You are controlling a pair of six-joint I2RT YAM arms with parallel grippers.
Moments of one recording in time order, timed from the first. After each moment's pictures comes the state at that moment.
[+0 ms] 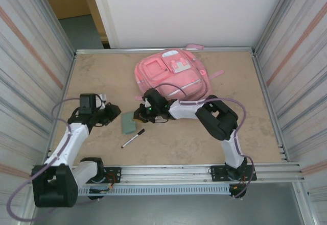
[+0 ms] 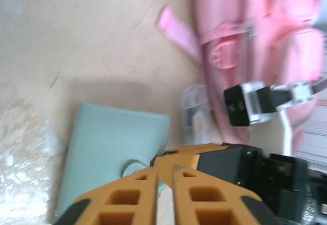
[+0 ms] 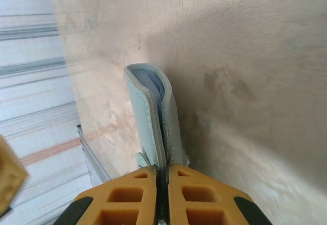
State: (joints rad) left arm -0.02 1.00 0.62 -0.46 0.51 -0.65; right arm 0.89 2.03 1.25 0.06 -0.49 1.15
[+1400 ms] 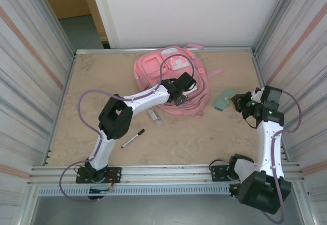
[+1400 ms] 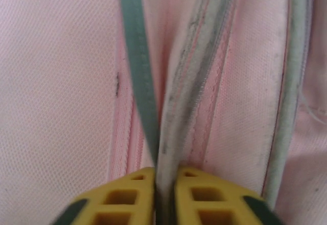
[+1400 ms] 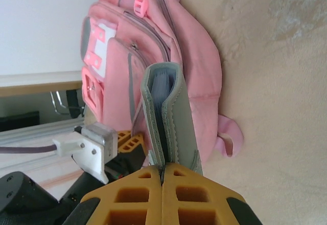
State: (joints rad) left arm -0.87 2.15 1.78 -0.66 -0.35 0.29; right arm -0.33 0.94 0.81 -0.68 -0.66 0.83
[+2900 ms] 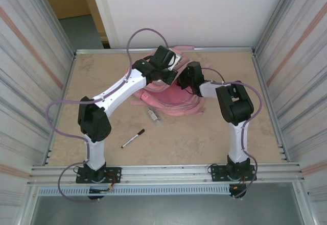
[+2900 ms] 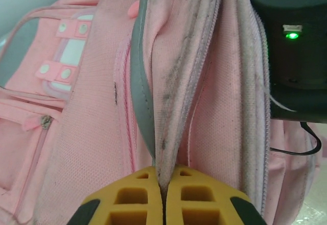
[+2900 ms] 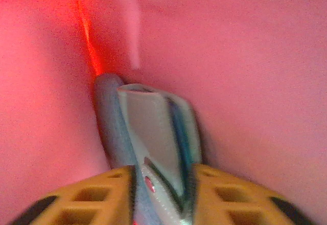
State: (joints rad) left arm -0.70 1.93 1.87 -0.76 -0.08 -0.01; right arm 0.39 2.11 1.28 0.34 -0.28 1.54
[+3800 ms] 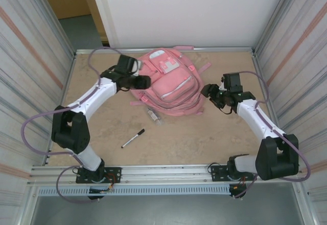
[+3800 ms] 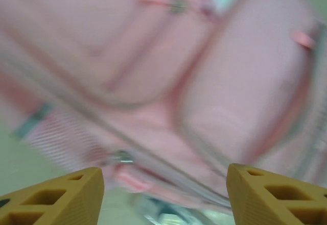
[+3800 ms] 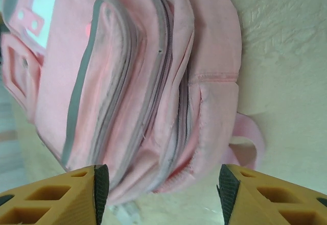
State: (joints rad) left arm -0.37 1.66 1.34 -0.59 0.16 -0.31; right arm 0.18 1.29 0.91 -0.49 -0.28 0.77
